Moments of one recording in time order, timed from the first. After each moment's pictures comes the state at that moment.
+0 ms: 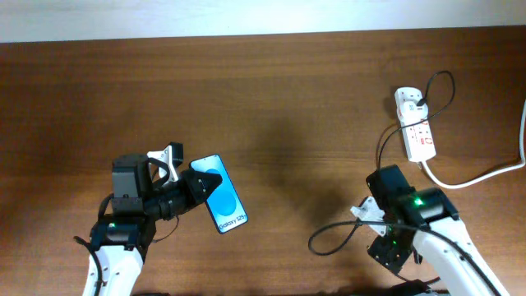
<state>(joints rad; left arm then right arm) -0.02 1.02 0.62 -0.39 0.76 -0.65 0.25 1.10 0.76 -1.31 0.22 -0.56</state>
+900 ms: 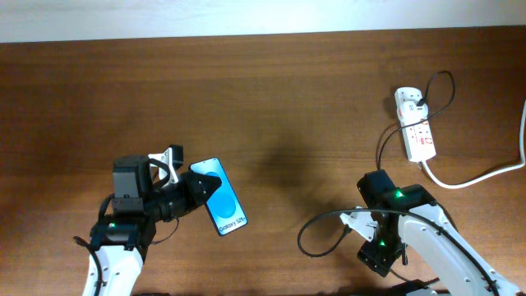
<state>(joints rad) -0.02 1.02 0.62 -0.43 0.75 -0.65 0.25 1.25 0.65 -1.19 0.06 -0.55</state>
